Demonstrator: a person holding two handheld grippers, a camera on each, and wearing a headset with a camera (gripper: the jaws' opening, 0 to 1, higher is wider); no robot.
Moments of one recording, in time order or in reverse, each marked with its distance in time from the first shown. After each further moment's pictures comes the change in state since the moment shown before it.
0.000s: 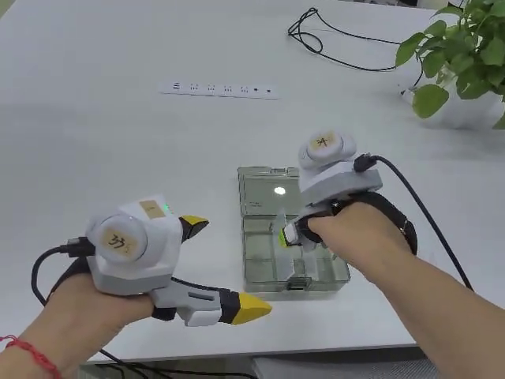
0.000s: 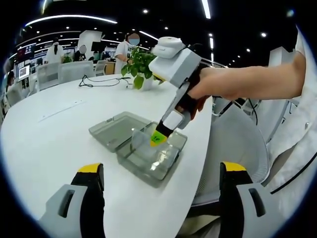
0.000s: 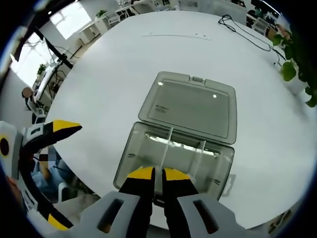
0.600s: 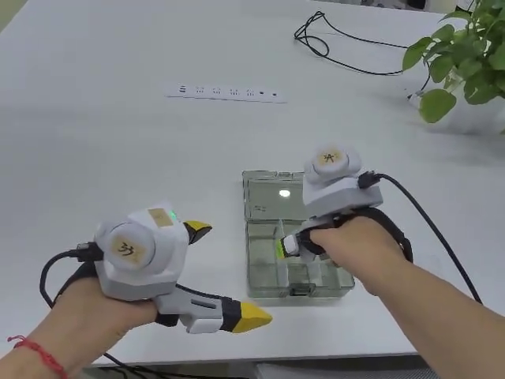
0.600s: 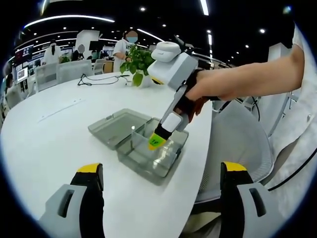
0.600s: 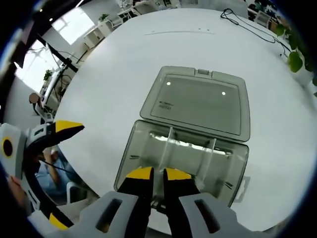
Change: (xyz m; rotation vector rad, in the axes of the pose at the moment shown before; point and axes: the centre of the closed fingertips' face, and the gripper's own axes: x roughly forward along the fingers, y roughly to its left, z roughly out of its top) left arm 0.004 0.004 -0.008 0.021 0.025 -0.002; right arm 0.020 0.000 -0.004 0.050 -0.013 0.104
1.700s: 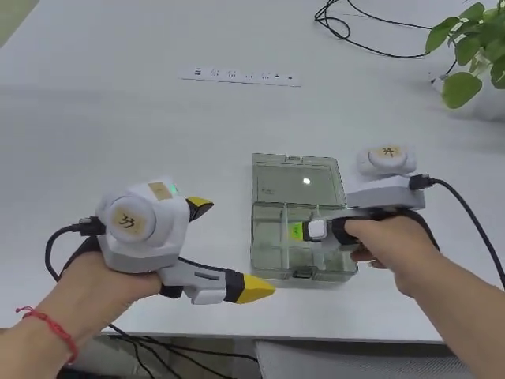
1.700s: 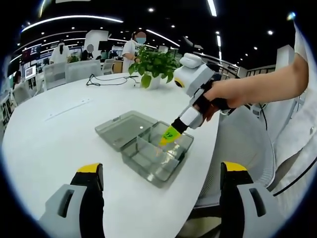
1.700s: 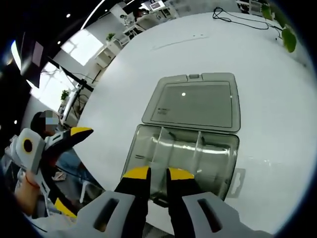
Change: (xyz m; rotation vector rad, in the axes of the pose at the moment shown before) left arm -0.003 0.000 0.010 -0.033 -0.010 0.085; right arm -0.030 -0.011 -0.001 0.086 -0.140 0.192
